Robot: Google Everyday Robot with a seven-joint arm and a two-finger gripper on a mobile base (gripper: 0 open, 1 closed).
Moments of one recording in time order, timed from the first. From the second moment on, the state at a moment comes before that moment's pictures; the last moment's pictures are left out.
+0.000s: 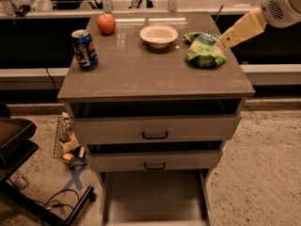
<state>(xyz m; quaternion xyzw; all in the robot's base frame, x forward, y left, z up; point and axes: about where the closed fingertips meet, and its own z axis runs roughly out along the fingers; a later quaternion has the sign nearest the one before) 0.601 -0.241 1.015 -0.29 0.86 -0.07 0.41</state>
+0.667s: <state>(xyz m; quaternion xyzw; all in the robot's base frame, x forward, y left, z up) 0.630 -0.225 1.008 -0.28 0.86 -0.03 0.42</state>
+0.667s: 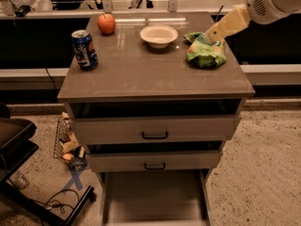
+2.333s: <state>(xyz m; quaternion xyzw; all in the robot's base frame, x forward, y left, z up) 0.815 -0.250 0.896 -0.10 0.94 -0.01 0.33</state>
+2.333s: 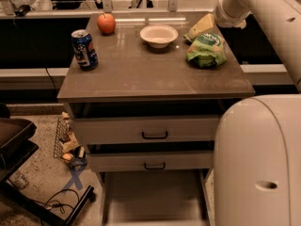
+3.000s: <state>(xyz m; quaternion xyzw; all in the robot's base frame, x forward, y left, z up) 0.802 -0.252 0.836 -0.08 0.96 0.03 0.25</state>
